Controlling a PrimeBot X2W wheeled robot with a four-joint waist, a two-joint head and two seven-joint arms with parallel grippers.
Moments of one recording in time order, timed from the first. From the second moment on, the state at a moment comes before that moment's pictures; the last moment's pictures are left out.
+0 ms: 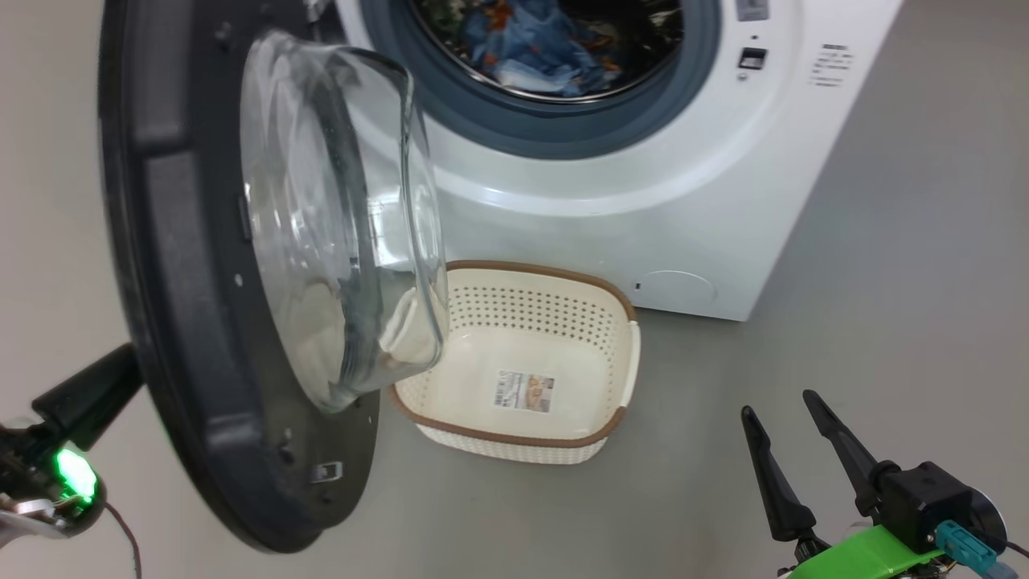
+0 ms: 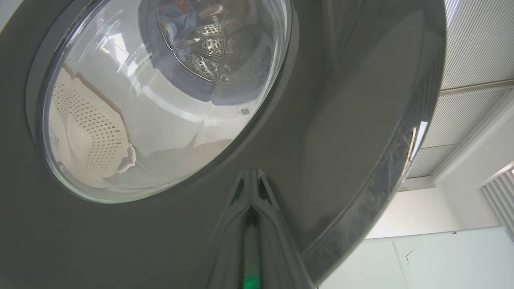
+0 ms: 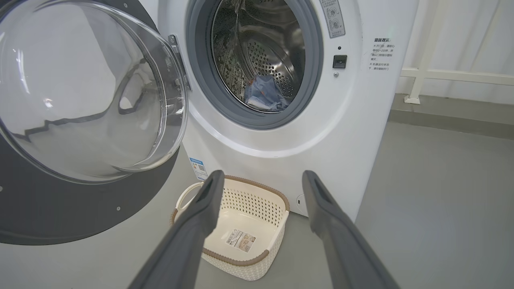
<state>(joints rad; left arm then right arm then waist) -0.25 0.53 -0.02 -0.02 -1.97 0.04 0.80 0.08 -0.05 0.02 -0.14 0.13 0.13 -0.06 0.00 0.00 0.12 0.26</state>
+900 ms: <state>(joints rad) -0.35 0.40 -0.08 -0.02 -1.97 0.07 0.74 0.03 -0.05 0.04 -0.05 0.19 0.13 -0.15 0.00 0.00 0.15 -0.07</state>
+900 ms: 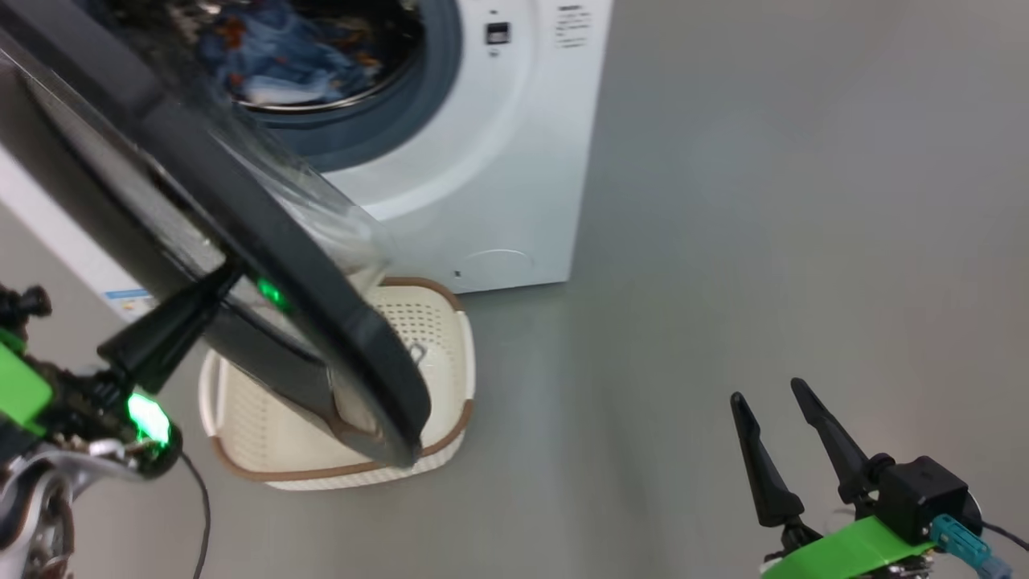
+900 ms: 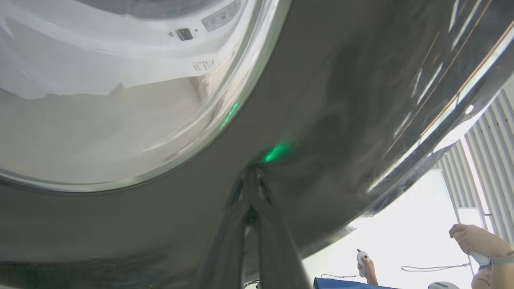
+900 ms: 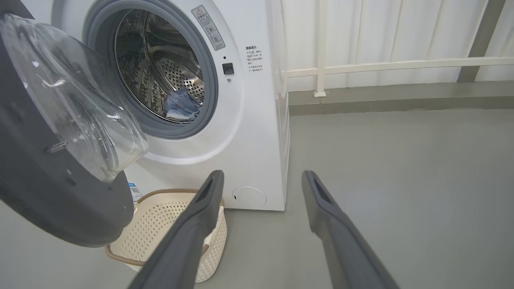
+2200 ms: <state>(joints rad) -0.53 0.31 0.01 0.24 -1.94 -0.07 0.67 -0.06 -0.05 0.10 0.04 0.23 0.13 -0.23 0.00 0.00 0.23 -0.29</state>
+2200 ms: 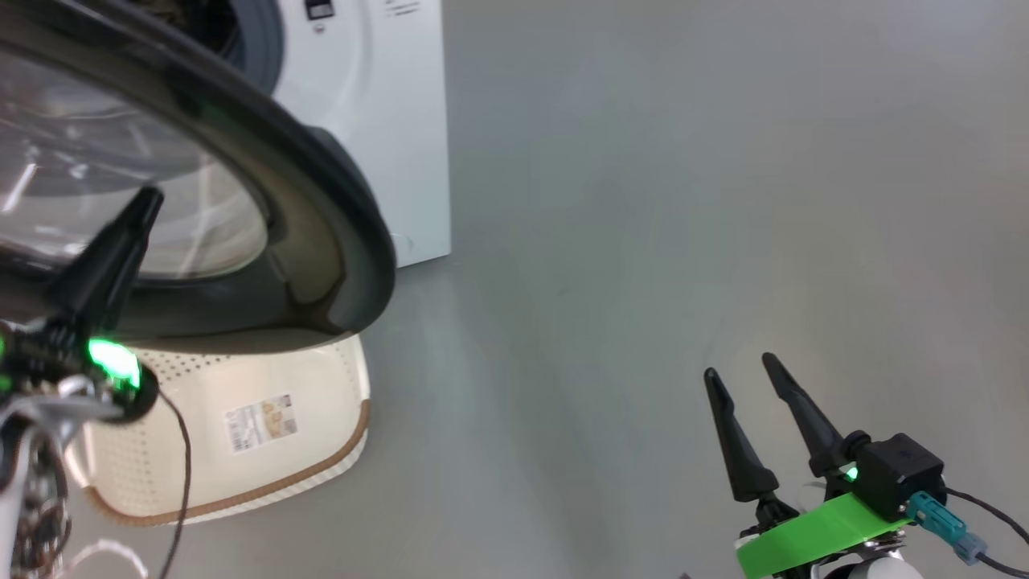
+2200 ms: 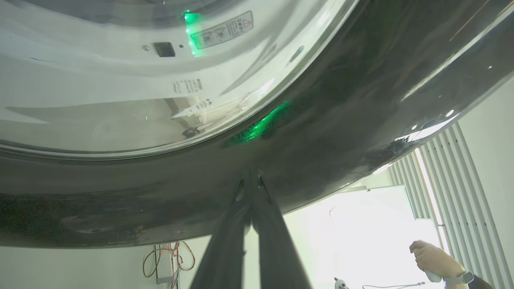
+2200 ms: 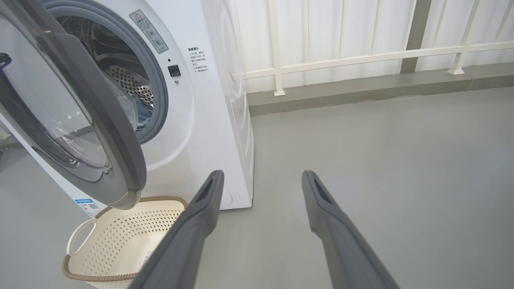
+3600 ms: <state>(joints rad) 0.14 0.20 -0.04 -0.18 -0.53 0.01 -0.06 0.09 -0.05 -0.01 -0.06 0.13 0.13 -0.11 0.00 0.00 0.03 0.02</state>
